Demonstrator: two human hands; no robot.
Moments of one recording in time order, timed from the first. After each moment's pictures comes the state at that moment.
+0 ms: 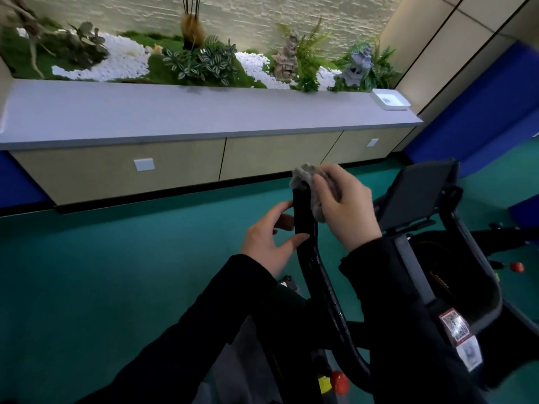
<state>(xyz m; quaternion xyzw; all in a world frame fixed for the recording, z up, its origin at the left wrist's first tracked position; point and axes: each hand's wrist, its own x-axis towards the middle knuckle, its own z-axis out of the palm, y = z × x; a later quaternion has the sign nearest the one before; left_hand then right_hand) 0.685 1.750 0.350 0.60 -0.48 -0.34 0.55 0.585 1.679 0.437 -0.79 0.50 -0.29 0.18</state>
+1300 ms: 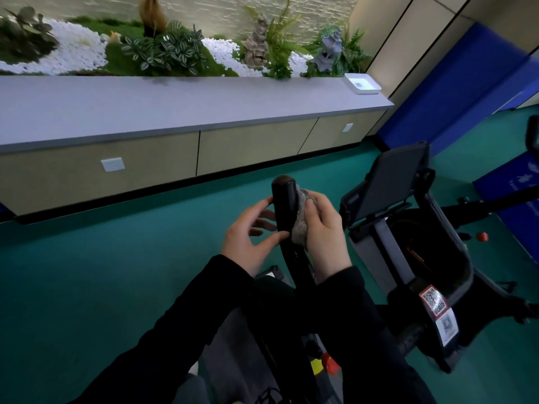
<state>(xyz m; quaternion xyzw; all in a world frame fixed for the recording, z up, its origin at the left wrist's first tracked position) 0.686 1.746 0.339 0.53 -0.45 -0.40 0.60 0.578 1.710 0.394 -0.60 0.57 -0.39 0.40</state>
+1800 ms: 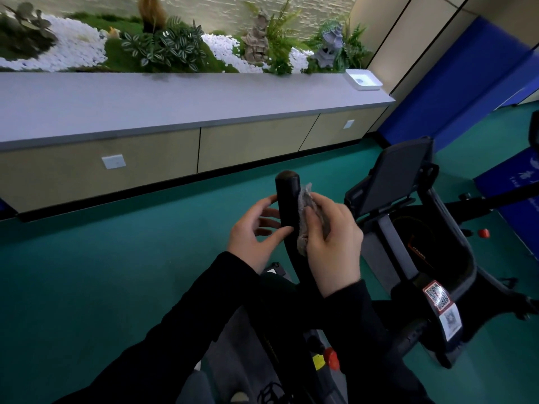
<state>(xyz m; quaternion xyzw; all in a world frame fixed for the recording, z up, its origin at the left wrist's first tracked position) 0.684 1.748 0.339 0.50 -0.41 -0.45 0.62 0.571 1.739 0.400 -0.72 0.57 -0.37 0.13</state>
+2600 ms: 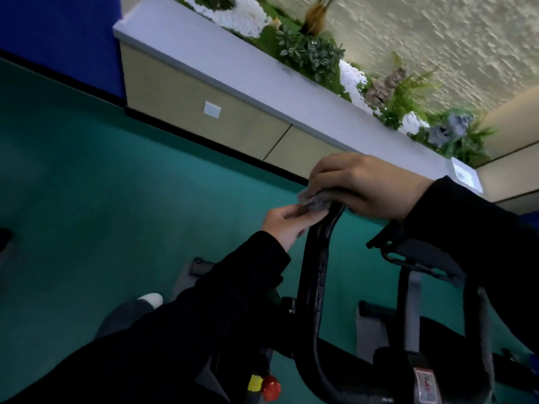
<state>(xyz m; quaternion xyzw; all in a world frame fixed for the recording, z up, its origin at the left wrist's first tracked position) 0.627 1.749 0.326 0.41 -0.05 -0.50 0.76 0.607 1.643 0.477 -0.97 -0.15 0.18 0.00</state>
